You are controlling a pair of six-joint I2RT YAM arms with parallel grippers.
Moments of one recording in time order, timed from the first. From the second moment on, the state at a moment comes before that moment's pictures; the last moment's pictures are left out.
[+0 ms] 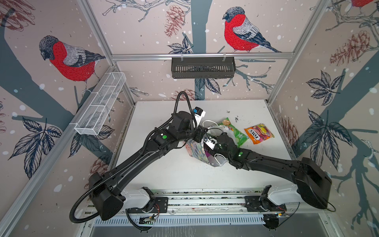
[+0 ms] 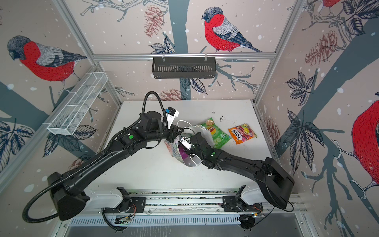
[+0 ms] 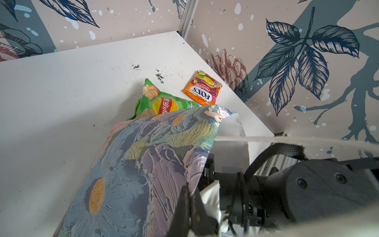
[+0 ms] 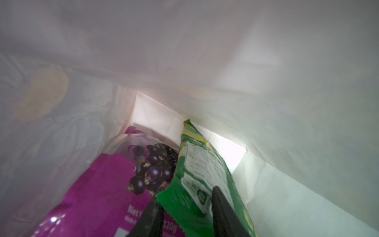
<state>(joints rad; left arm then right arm) -0.75 1.29 1.25 -0.45 0.26 -0.29 0.91 1.39 0.75 0.15 0.16 -0.36</state>
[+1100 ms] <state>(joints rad) -0.74 1.31 1.28 -0.48 0.20 -0.28 0.89 1.32 0.80 0.05 0.07 -0.36</state>
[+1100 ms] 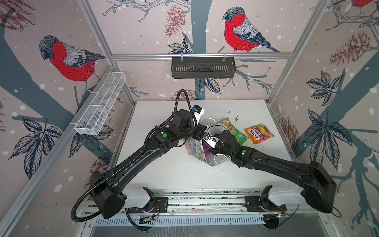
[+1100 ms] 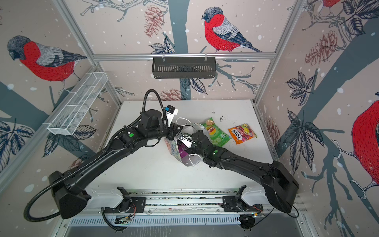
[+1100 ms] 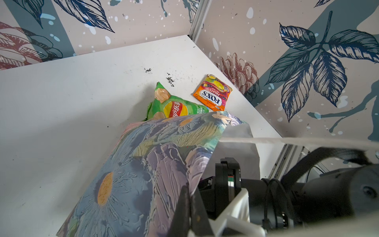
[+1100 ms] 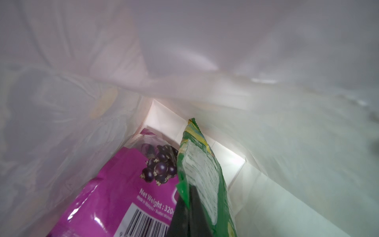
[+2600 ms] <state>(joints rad) -0.71 1.35 1.32 -0.52 0.11 -0.29 0.88 1.05 0.90 0.04 0.09 -0.34</state>
